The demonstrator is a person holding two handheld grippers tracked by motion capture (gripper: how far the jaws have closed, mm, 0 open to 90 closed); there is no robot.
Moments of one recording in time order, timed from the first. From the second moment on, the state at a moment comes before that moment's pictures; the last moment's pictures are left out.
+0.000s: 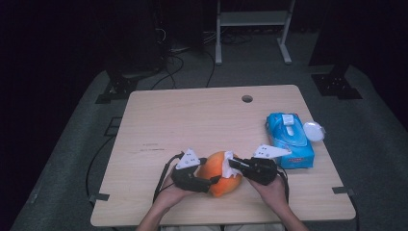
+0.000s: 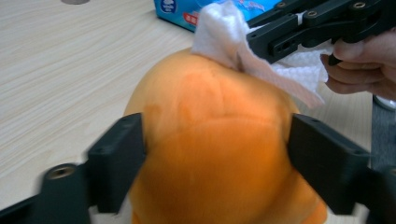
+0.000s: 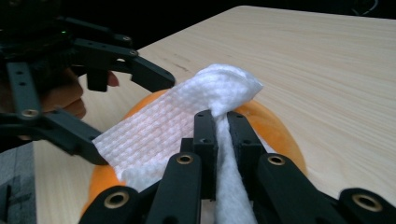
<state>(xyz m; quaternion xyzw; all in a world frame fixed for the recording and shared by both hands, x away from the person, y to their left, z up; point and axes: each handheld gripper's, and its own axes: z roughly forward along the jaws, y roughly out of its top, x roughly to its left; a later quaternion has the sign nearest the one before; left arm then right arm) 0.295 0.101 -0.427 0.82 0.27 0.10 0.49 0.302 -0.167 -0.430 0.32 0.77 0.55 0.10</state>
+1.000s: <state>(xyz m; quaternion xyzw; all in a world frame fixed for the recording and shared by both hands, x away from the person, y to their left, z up) 0.292 0.105 -0.424 0.84 0.24 0.11 0.48 0.299 -0.158 -0.425 0.31 0.78 0.53 0.12</state>
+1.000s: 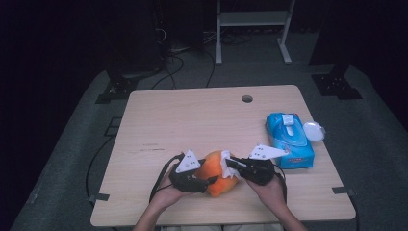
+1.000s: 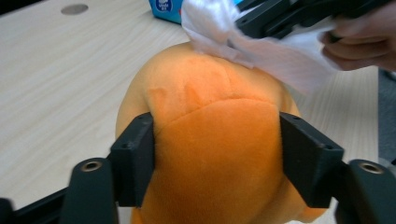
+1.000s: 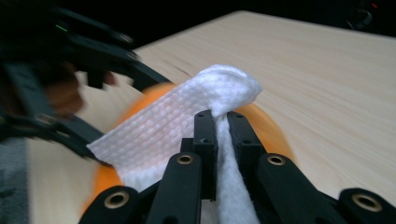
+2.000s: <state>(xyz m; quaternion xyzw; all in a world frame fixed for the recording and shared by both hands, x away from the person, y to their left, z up) 0.287 0.098 -0.420 0.83 0.26 0.16 0.47 0.302 -0.166 -0.425 0.33 0.76 0.55 0.13</state>
